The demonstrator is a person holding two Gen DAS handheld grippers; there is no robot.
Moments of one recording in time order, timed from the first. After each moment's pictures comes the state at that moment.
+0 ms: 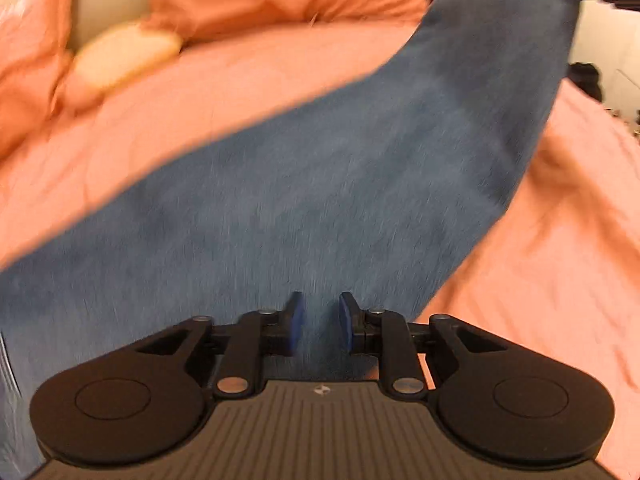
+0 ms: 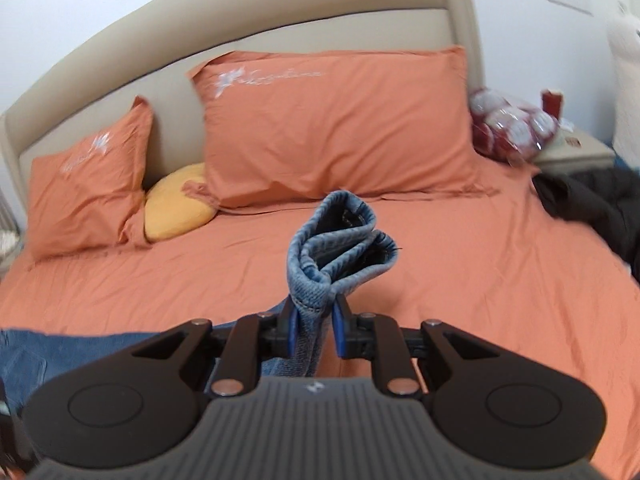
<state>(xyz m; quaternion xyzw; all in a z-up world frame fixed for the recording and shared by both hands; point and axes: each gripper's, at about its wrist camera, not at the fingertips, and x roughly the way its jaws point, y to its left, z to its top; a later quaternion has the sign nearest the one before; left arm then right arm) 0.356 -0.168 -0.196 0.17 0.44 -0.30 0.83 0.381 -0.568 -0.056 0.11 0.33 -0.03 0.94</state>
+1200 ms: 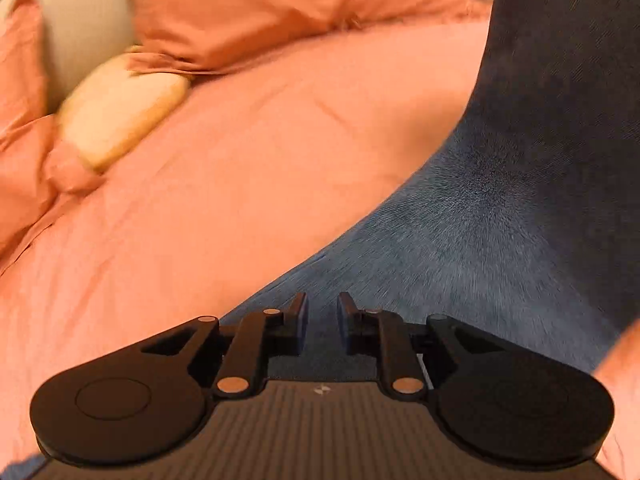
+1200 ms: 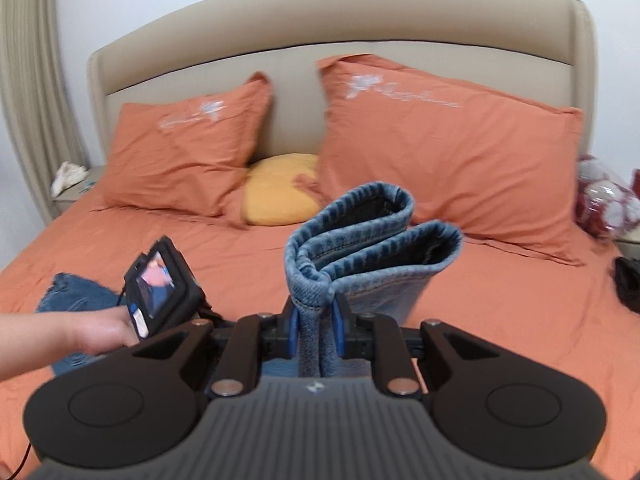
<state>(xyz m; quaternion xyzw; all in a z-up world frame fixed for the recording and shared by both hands) 0.459 -0.195 -0.166 0.23 0.45 -0.27 0.82 0.397 -0.453 0.002 0.03 0.33 0.12 0.94</state>
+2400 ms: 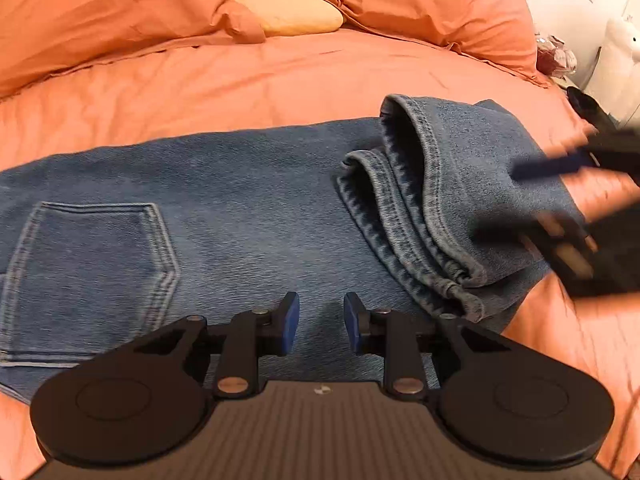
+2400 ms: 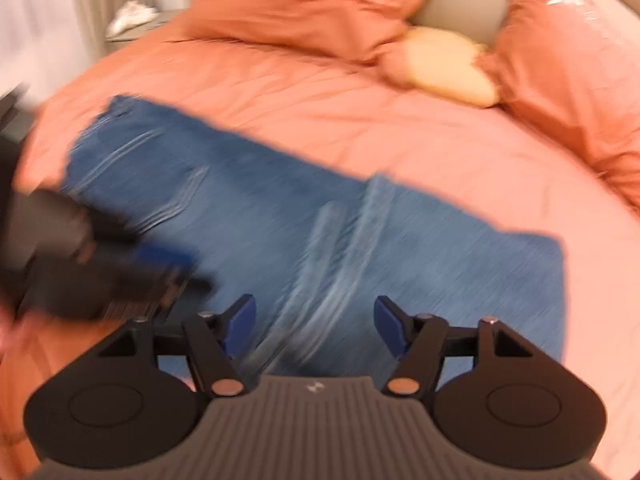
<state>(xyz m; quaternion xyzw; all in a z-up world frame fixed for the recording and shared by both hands) 0.371 -0.026 -0.163 0.04 0.49 -0.19 0.85 0.432 -0.210 -0.143 -0.11 0.47 0.15 0.86</state>
